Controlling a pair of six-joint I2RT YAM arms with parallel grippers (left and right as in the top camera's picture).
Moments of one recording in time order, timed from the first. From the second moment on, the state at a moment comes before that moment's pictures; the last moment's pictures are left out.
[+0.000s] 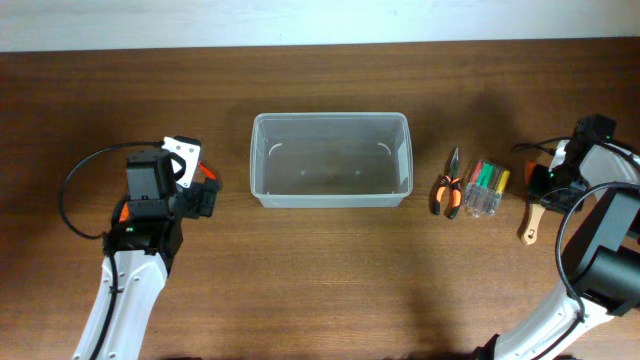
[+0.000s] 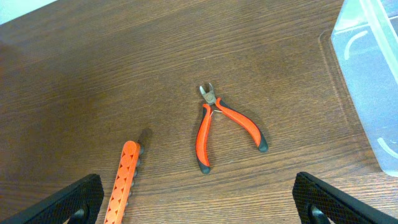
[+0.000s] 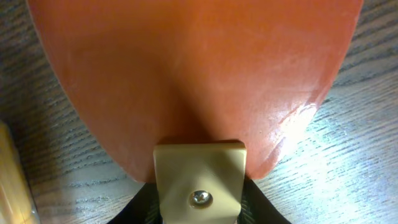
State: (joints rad) left arm 0.02 1.26 0.80 -0.31 -0.12 0.32; right arm -0.50 2.05 1.38 -0.81 0.04 -0.03
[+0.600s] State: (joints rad) left arm 0.02 1.26 0.80 -0.31 -0.12 0.32; right arm -0.38 2.03 2.19 -1.41 -0.02 -0.03
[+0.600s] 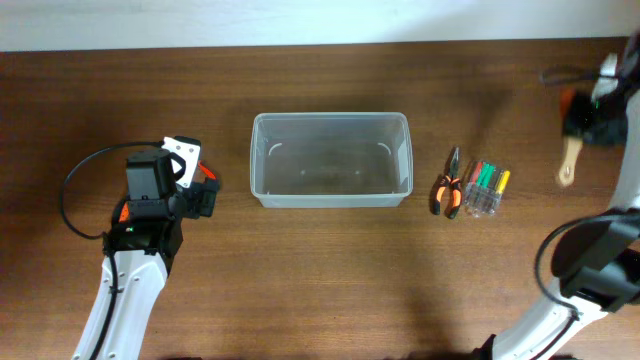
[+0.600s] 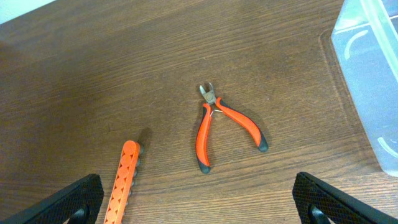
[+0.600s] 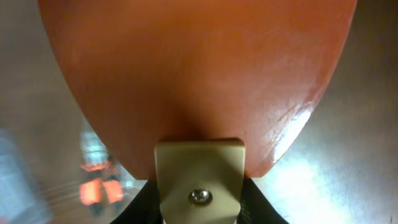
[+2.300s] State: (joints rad) left arm 0.02 1.26 0.80 -0.31 -0.12 0.32; right arm 0.21 2.14 2.41 -1.43 -0.13 -0.34
